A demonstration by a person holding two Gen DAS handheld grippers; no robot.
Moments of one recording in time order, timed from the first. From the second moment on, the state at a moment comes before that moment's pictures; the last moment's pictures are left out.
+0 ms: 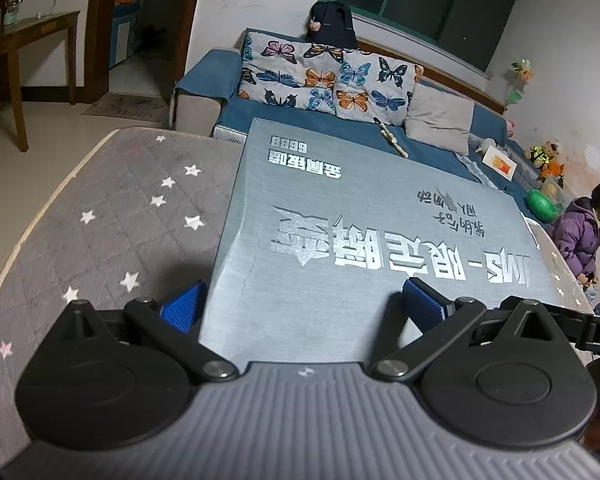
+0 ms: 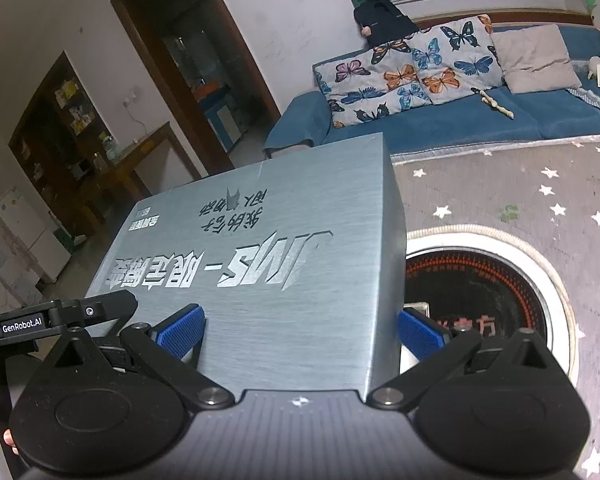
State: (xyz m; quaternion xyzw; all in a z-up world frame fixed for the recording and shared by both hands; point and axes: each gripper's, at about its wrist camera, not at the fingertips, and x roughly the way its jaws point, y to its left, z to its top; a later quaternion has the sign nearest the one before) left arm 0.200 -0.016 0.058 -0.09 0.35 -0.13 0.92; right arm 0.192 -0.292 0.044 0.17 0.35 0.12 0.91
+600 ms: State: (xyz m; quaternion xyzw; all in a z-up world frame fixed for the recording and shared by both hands) left arm 0.160 -0.012 0.043 -0.10 0.36 -0.12 0.92; right arm 0.153 -0.283 0.024 0.17 0.36 0.13 0.91
